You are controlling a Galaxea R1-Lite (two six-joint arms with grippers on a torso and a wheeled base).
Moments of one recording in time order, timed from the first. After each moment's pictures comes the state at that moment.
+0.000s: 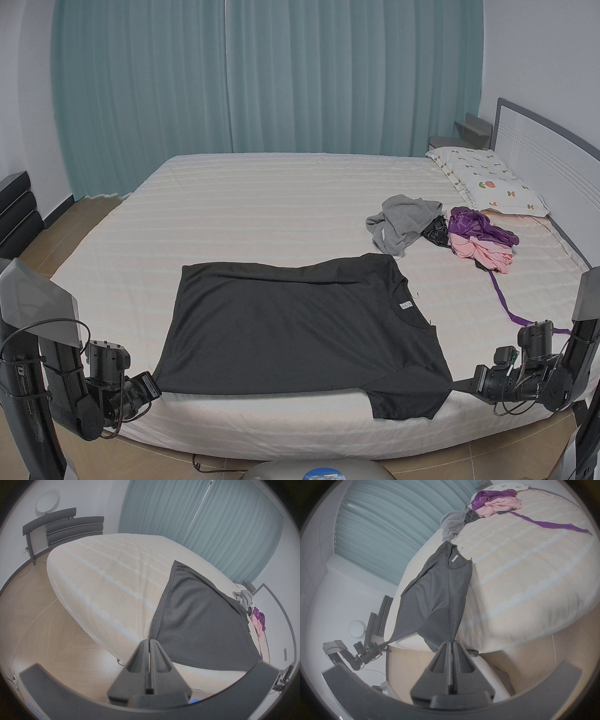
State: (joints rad) left arm -0.07 2.23 -0.13 -1.31 0.15 -0.60; right arm 0.05 2.10 -0.17 -1.12 0.48 0.51
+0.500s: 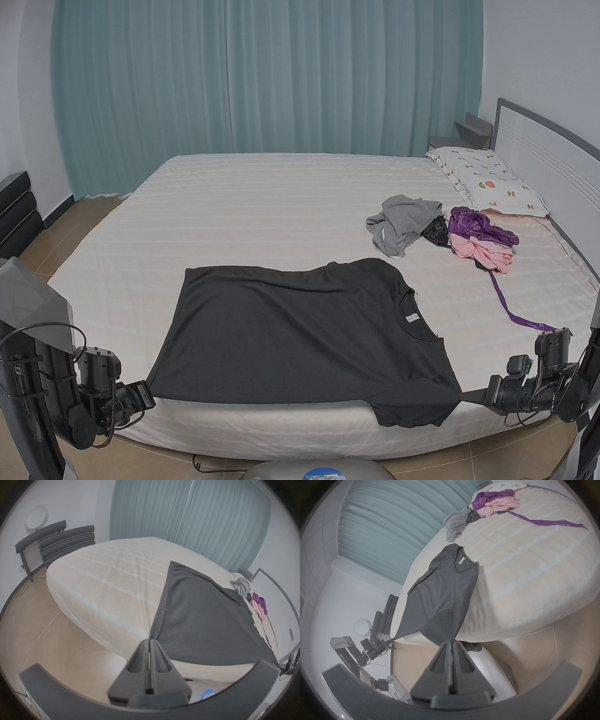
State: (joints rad) left arm -0.06 2.21 -0.02 -1.41 0.15 -0.45; right arm 0.01 1.98 -0.03 -1.13 0.56 0.49
